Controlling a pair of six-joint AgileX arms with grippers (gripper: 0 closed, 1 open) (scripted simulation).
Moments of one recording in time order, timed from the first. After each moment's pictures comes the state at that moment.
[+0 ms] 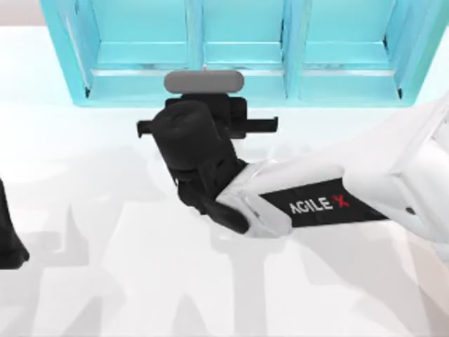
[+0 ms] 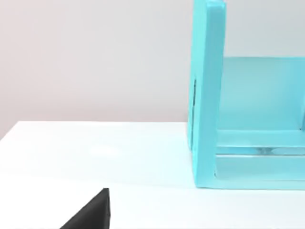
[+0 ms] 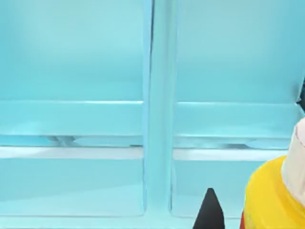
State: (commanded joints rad) left arm 0.00 0.00 0.00 0.00 0.00 0.00; right arm 0.88 2.27 1.37 0.57 0.89 0.25
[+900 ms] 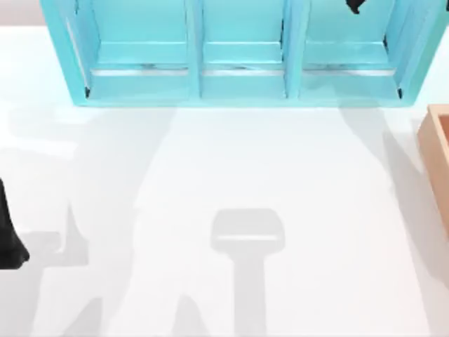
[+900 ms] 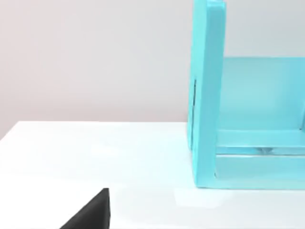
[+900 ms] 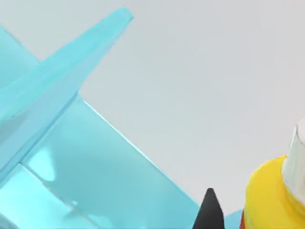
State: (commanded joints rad) left arm 0.00 0.00 0.00 0.00 0.00 0.00; right arm 0.28 1.84 1.52 -0.04 0.16 -0.64
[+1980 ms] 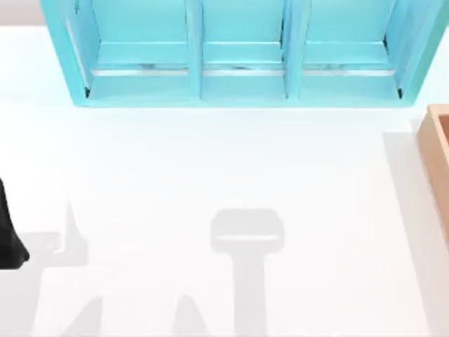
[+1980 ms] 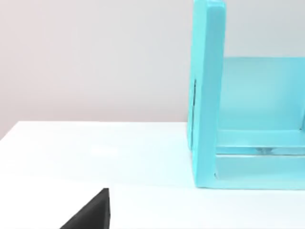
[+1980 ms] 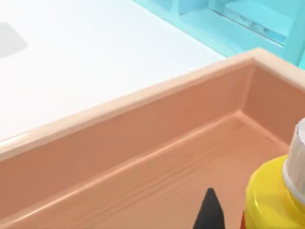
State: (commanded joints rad) left arm 0.00 0.00 0.00 0.00 0.00 0.00; right arm -0.90 2.06 1.21 -1.42 -1.21 -2.35
